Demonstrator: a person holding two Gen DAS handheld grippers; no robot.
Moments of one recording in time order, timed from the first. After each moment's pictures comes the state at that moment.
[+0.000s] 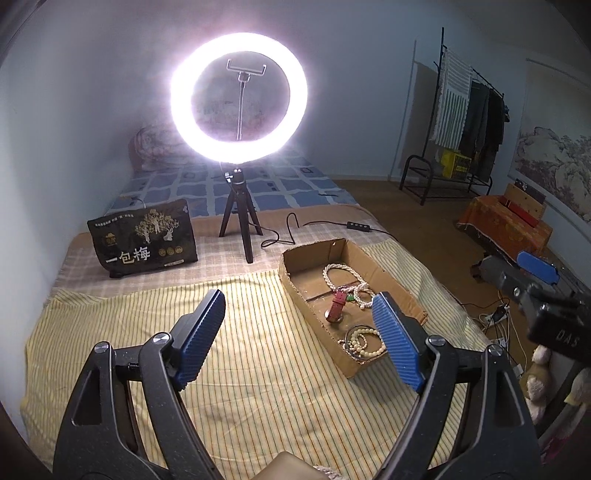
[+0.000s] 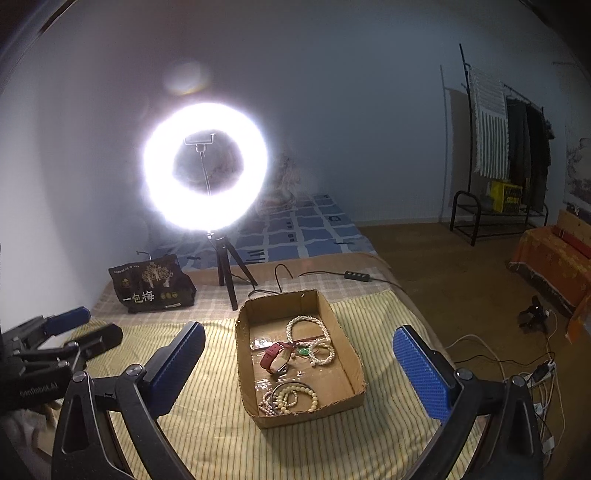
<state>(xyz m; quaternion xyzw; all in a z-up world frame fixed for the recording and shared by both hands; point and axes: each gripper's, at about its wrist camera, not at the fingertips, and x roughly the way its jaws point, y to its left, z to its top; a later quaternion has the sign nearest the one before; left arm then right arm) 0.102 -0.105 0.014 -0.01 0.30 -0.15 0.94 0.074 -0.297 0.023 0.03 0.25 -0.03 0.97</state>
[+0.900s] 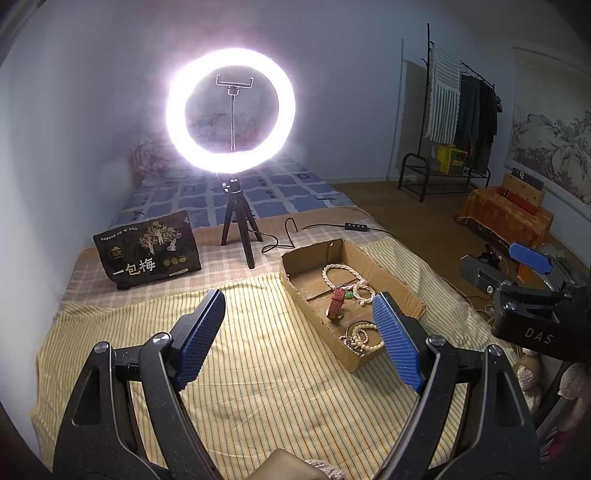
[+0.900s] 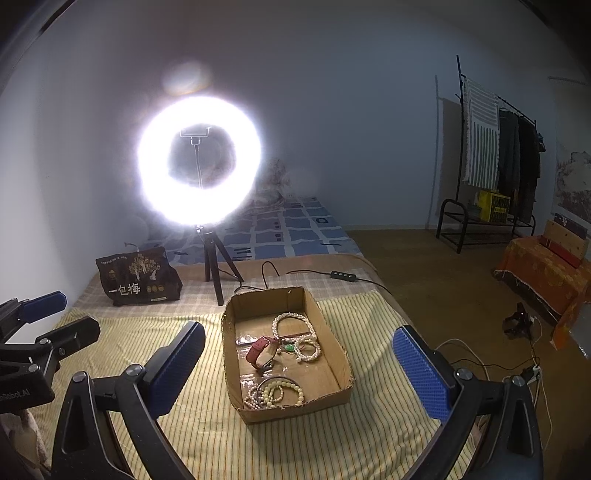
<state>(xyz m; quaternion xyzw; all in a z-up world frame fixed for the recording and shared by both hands) 0.081 -0.110 0.016 0.02 0.28 -0.16 0.95 0.068 -0.291 0.014 0.01 0.25 -0.05 0.97</state>
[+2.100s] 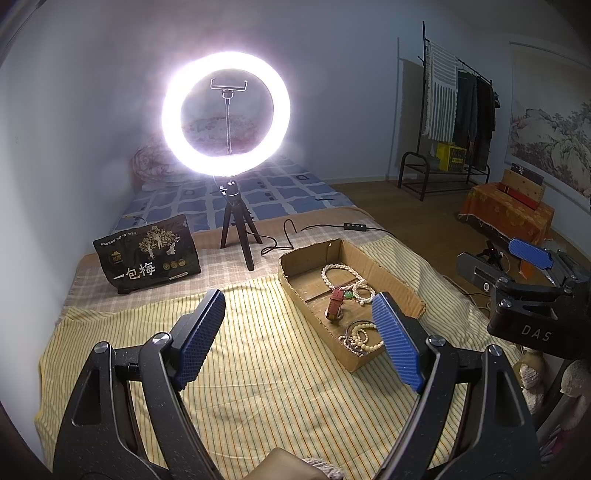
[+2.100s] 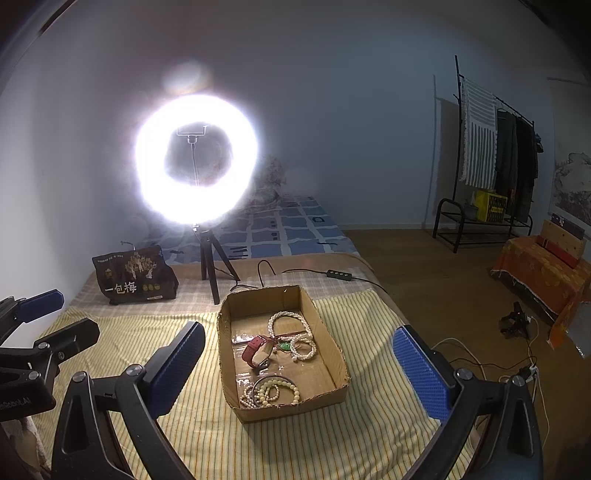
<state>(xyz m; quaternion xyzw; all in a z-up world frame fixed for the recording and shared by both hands) 0.083 -0.110 0.017 0.03 0.28 -0.16 0.95 0.067 -0.295 0.013 0.01 0.25 -0.05 0.97</state>
